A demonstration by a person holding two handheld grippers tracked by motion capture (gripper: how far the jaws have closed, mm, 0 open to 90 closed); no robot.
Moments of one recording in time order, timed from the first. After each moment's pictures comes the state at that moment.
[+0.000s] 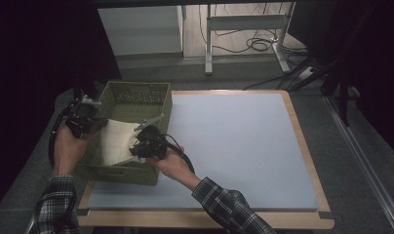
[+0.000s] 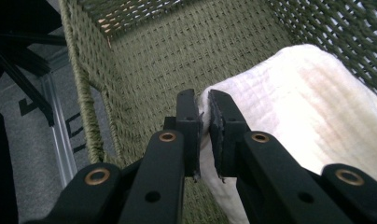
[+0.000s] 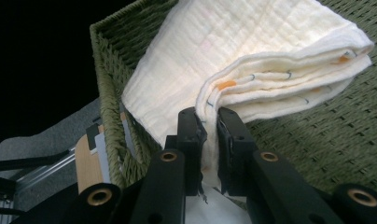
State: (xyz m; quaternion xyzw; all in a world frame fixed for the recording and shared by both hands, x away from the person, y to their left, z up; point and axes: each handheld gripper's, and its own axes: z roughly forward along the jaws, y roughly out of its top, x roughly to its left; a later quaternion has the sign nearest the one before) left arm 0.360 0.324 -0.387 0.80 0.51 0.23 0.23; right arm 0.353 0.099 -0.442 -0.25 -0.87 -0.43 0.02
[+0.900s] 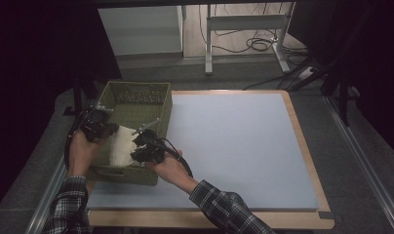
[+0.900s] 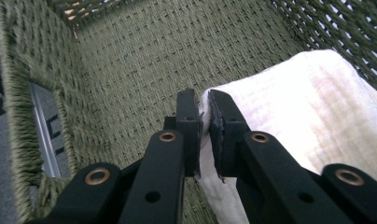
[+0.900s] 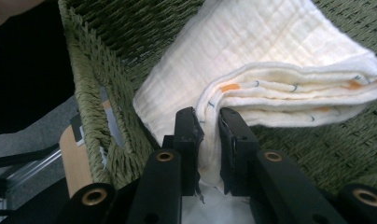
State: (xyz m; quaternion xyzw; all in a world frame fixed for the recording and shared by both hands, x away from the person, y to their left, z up) left arm 0.376 0.308 -0.427 0.81 0.50 0.21 0.23; right arm 0.348 0.106 -0.453 -0.28 -0.88 -0.39 0.01
